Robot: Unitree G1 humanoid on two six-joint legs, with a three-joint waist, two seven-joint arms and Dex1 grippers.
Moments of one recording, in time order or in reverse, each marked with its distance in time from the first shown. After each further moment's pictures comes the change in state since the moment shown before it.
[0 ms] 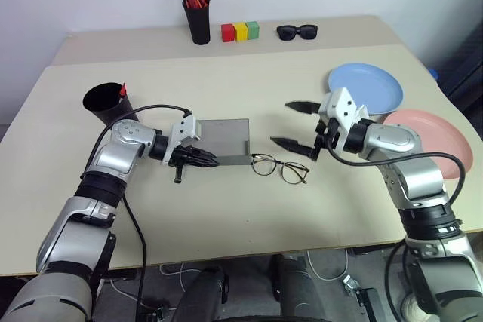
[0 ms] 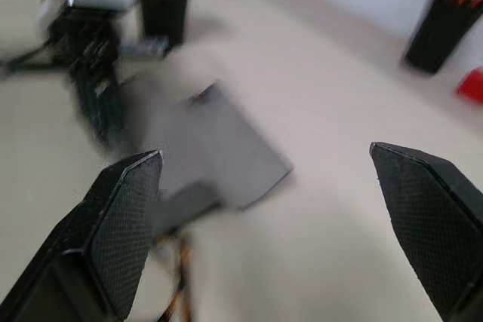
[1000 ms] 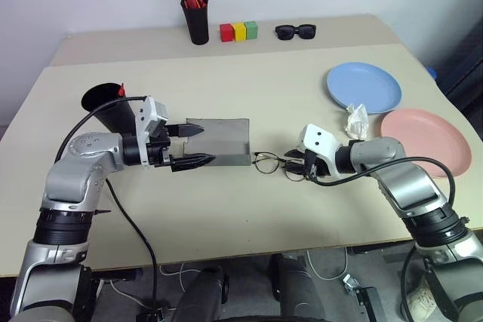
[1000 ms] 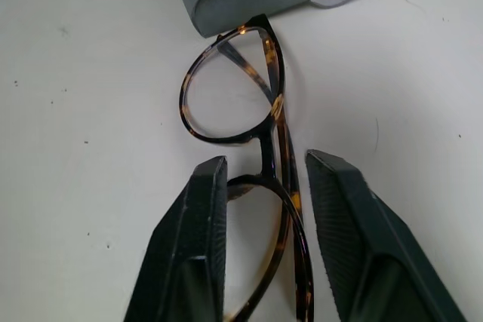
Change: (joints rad) left arm 0.312 0.081 0.333 -0.629 -0.338 0.455 0.261; right arm -0.011 -0.109 0.195 -0.023 -0.214 0.225 0.027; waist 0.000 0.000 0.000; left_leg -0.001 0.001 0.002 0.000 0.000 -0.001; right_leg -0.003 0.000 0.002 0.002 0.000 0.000
